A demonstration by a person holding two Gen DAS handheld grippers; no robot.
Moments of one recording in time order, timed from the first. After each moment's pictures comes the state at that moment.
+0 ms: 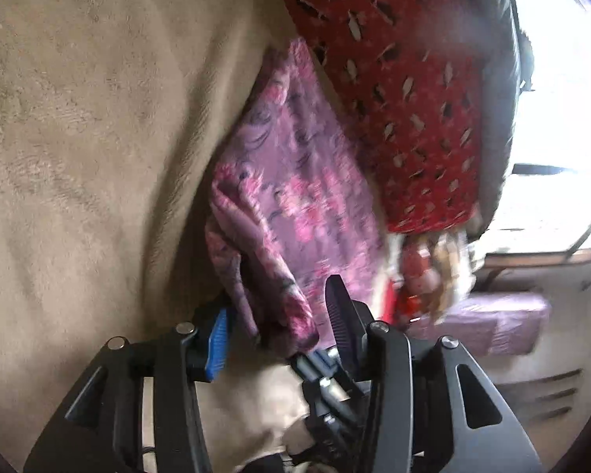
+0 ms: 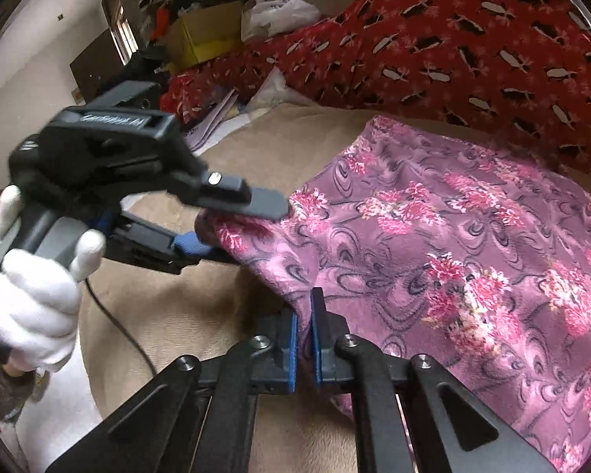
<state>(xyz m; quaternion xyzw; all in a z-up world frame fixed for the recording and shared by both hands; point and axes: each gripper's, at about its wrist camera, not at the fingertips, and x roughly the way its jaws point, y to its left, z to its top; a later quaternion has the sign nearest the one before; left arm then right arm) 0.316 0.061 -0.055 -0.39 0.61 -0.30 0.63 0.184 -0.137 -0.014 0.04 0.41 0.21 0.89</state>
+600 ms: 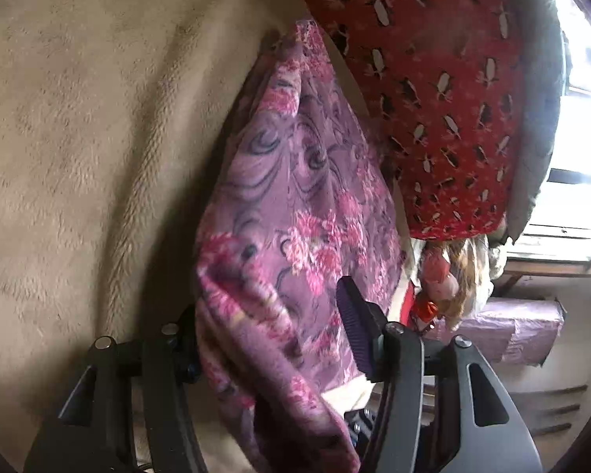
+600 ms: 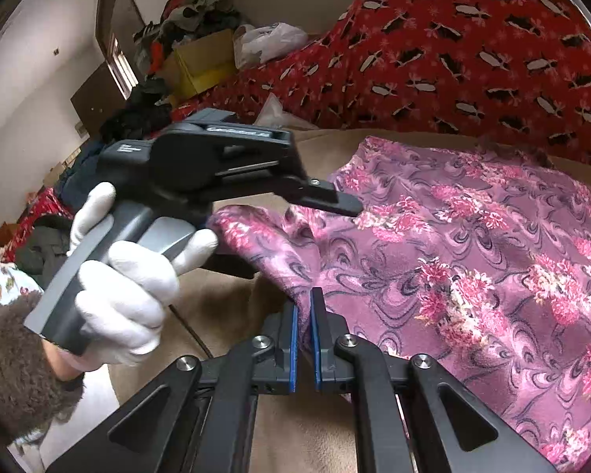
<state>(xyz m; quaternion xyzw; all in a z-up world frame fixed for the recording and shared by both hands) 0.353 0.012 -0.074 -0.34 0.65 -0.26 0.63 0.178 -0.153 -0.005 0.11 0.38 0.22 0.89</state>
